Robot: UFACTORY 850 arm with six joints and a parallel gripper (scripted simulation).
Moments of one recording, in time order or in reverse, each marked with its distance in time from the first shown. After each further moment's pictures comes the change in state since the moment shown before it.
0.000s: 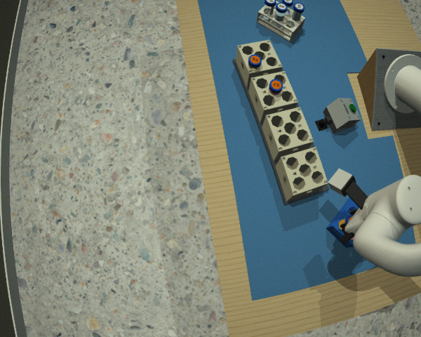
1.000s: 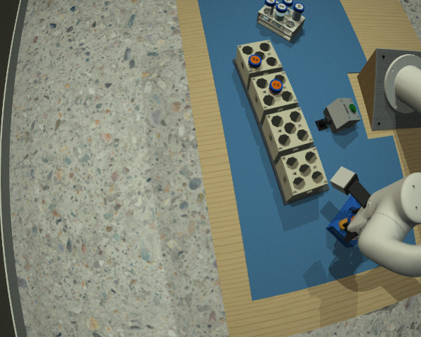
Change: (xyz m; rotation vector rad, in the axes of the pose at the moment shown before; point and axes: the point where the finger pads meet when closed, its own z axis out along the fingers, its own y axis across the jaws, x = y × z) arm 0.000 0.000 -0.017 0.000 0.000 0.000
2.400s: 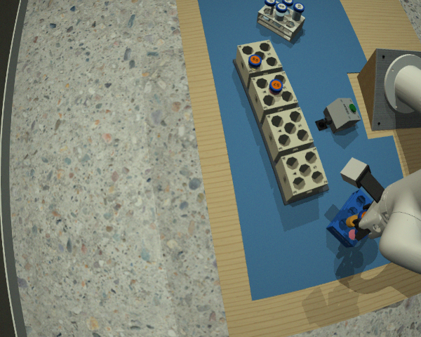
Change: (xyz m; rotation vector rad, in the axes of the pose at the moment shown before) arm 0.000 0.000 -0.068 0.000 0.000 0.000
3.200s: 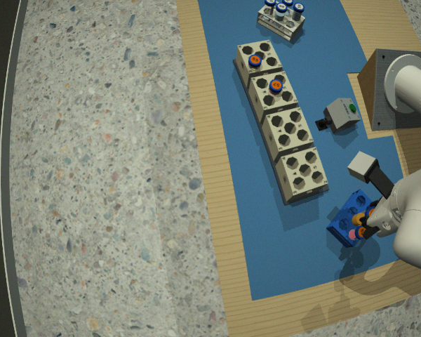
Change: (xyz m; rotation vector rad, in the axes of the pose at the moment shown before) arm 0.000 0.000 -0.042 0.000 0.000 0.000
